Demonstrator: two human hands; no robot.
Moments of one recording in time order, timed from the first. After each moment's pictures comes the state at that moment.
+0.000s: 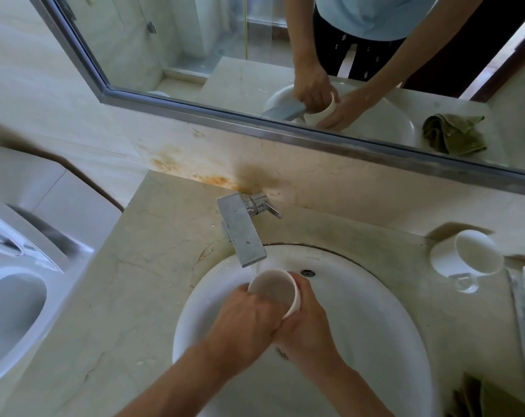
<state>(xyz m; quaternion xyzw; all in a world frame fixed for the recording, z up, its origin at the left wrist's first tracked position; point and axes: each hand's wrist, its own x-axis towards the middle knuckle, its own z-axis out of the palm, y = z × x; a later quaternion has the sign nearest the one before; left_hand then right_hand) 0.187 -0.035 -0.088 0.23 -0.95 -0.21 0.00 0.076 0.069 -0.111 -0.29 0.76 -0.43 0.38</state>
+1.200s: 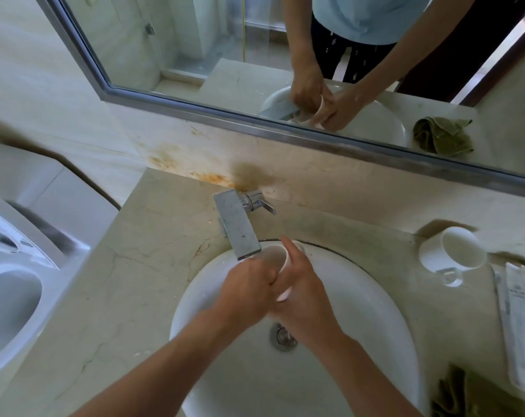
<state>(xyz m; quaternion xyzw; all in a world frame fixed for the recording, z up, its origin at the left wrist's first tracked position) 0.154 -0.042 -0.055 0.33 -0.89 -0.31 0.04 0.051 0.054 -0.083 -0.42 0.76 -0.36 0.33</state>
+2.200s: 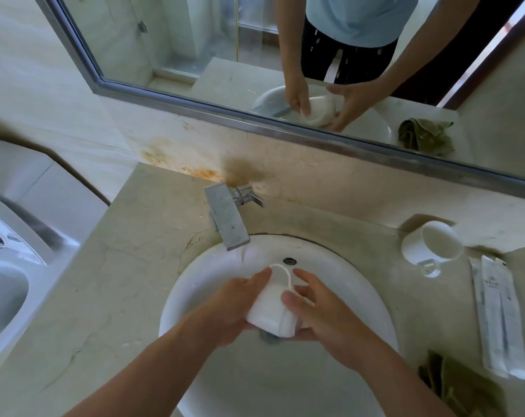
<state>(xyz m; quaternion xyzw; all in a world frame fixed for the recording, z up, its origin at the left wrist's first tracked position) 0.169 -0.019 -0.083 0.50 -0.40 -0.77 -0.02 0.026 0.112 -0.063 -0.15 0.67 -0.43 0.59</state>
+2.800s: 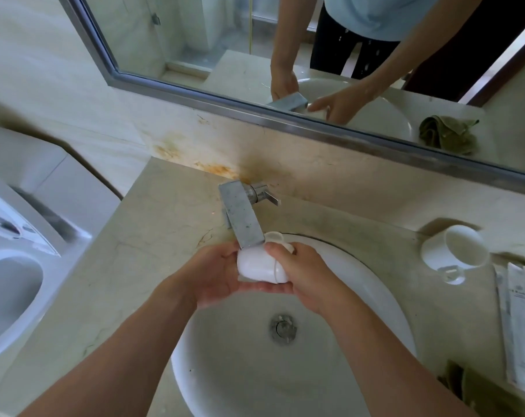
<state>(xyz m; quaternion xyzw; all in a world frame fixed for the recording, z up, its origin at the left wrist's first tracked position) 0.195 -0.095 -0.084 0.38 -0.26 -0.89 0.05 0.037 0.011 -0.069 -0.09 0.65 -0.46 0.59</state>
